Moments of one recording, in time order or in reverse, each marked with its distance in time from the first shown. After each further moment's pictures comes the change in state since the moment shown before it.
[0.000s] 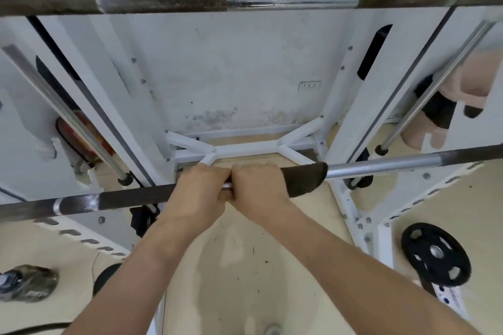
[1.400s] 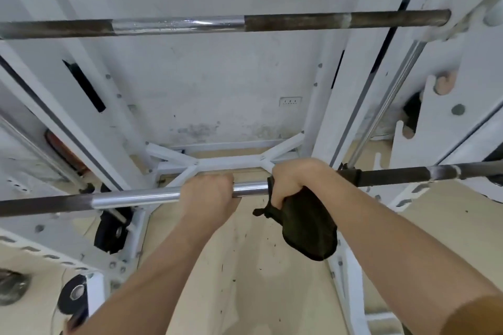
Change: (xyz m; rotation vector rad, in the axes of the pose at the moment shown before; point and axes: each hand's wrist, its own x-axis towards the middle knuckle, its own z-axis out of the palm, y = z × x) left_hand 0.078 0.204 0.106 0.496 0.034 -0.145; right_hand -0.013 0.274 -0.061 0.088 -0.765 0.046
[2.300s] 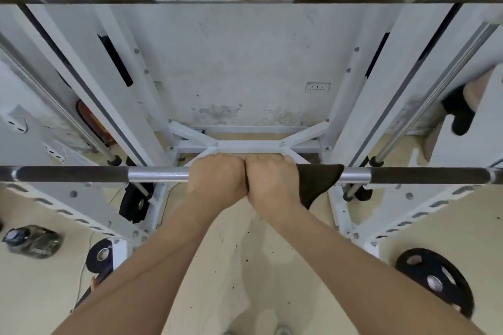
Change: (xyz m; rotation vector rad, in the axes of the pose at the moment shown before) left_hand 0.004 -0.041 0.009 0.048 -0.008 0.020; right_hand 0.021 -0.102 0.066 -0.146 0.869 -0.103
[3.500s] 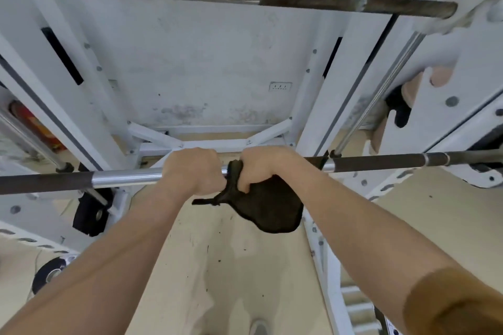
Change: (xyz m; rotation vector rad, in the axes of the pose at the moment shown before) left_hand 0.017 -0.007 -0.020 -0.175 -0.385 0.080; right_hand 0.033 0.047 -0.043 0.189 -0.783 0.051
